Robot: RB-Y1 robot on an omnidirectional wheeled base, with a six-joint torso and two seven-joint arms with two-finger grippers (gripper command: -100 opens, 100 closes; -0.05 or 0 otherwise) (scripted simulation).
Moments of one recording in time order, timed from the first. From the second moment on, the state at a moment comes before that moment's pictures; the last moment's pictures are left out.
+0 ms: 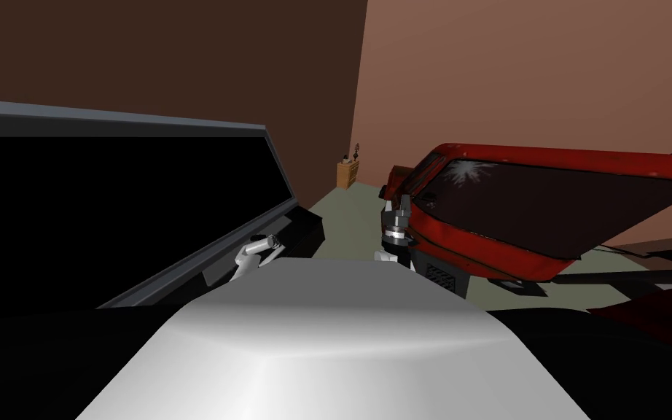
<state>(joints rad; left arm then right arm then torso) 0.01 0.36 0.38 -1.14 0.31 0.71 0.30 0.50 -0.02 0.06 -2.22 -0.03 -0.52 0.04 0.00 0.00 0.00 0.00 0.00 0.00</state>
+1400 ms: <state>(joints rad) 0.00 0.42 0.45 -0.83 0.42 1.01 0.36 0.50 -0.02 0.06 -2.22 -0.03 -0.52 0.04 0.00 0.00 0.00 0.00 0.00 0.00</state>
